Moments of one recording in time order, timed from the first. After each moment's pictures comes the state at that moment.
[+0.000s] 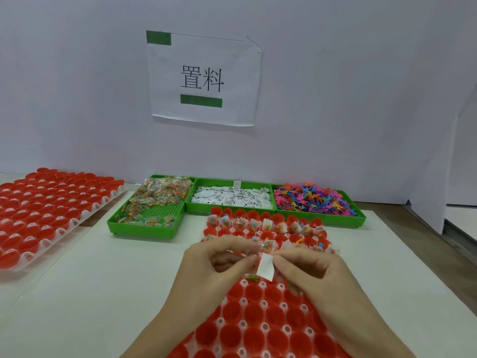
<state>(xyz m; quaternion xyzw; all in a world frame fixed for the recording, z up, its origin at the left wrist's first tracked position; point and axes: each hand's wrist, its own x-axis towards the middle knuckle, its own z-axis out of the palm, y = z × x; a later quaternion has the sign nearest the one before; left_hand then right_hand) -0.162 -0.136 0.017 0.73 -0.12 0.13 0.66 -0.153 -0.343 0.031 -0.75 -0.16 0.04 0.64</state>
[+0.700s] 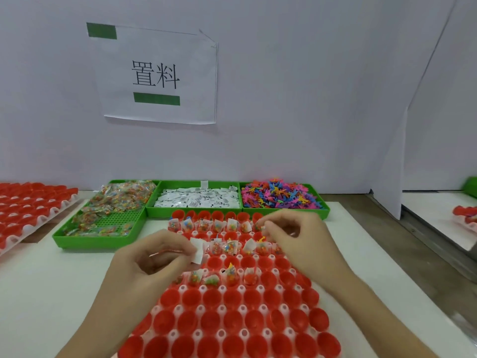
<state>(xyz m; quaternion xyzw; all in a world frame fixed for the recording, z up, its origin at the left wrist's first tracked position) -0.163 -0.130 0.030 0.71 -0.09 0.16 0.68 -0.101 -0.382 0.052 -0.86 -0.13 -0.13 0.48</state>
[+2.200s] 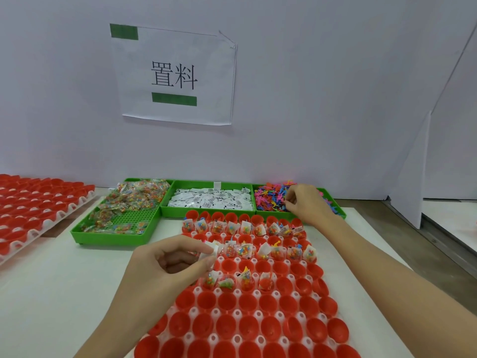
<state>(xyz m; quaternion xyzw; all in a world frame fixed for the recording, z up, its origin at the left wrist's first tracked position) -0.162 -0.124 0.031 0.75 -0.05 0.13 0.64 0.086 -0.411 0.016 -0.97 -0.13 -0.17 0.14</state>
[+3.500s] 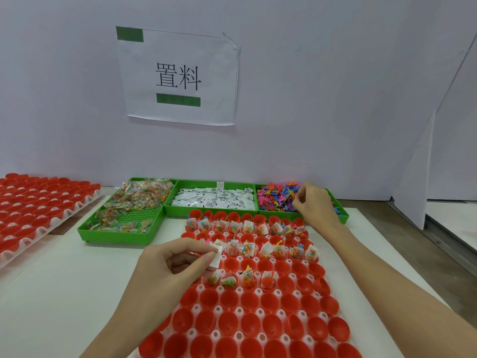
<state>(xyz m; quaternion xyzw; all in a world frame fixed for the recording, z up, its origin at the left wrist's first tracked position) -0.161 -0.127 0.026 0.75 -0.04 0.13 0.64 0.068 -0.413 0.012 -0.94 -0.08 -0.24 0.23</state>
